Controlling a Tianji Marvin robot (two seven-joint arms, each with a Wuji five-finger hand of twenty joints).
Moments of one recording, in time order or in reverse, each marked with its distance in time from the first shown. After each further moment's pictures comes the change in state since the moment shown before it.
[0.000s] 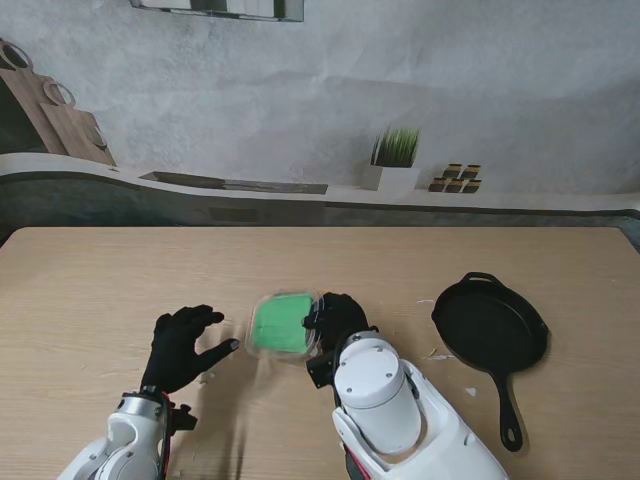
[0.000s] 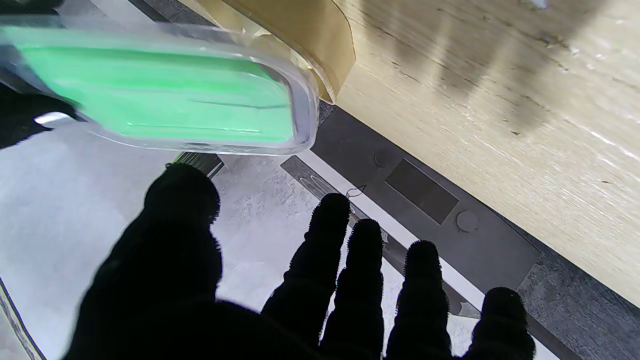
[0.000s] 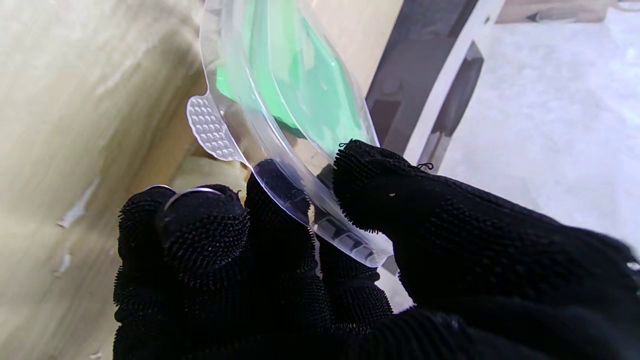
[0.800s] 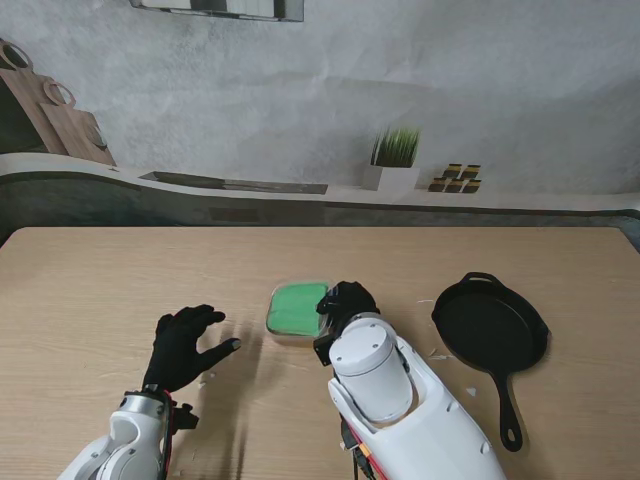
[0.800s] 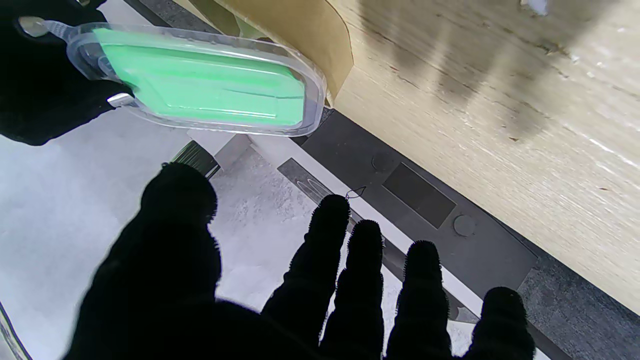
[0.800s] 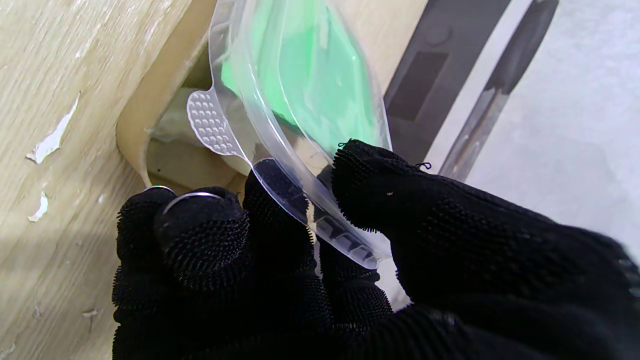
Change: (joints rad) left arm -0.010 -0.001 0.008 0.005 -0.009 0.015 -0.010; right arm 0.100 -0.045 0.021 0.148 -0.022 0.054 -0.045; left_hand 0.001 0.001 -0.022 0.000 -0.013 -0.001 -0.001 0.000 -0.008 0.000 0.000 0.000 0.000 0.000 -0.003 0.000 0.000 0.000 0.000 0.011; right_hand 0.013 0.012 -0.026 0.000 -0.010 0.000 0.000 -0.003 -0.002 0.012 0.000 0.005 0.000 0.008 0.012 0.011 -0.001 0.011 0.000 0.017
